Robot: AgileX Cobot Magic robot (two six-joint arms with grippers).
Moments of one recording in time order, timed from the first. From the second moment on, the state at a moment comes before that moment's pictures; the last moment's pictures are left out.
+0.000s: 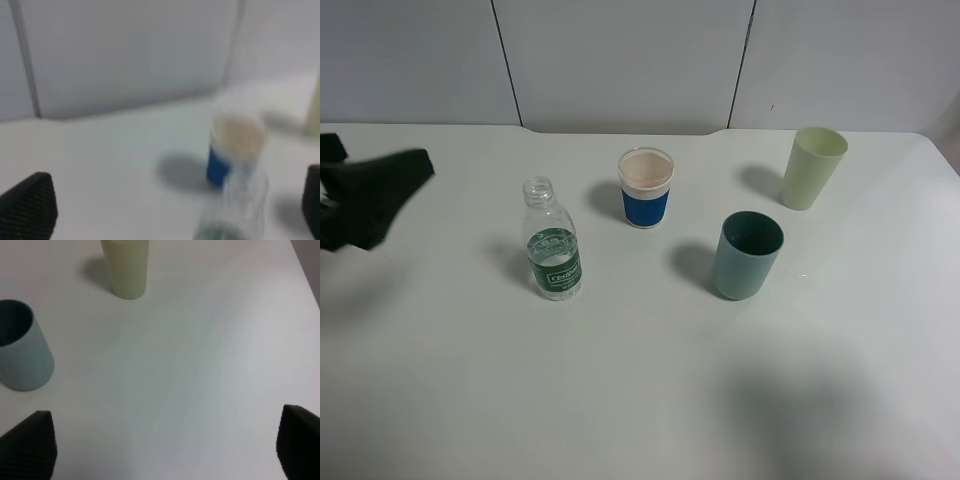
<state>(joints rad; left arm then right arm) -0.40 0.97 -0.16 0.33 -0.53 -0.28 -0.03 0.00 -0.50 0.03 1.07 -0.09</state>
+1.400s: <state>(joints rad) -0.27 0.07 -0.74 0.00 0.94 0.01 -0.03 0.00 -0.50 0.03 1.07 -0.09</state>
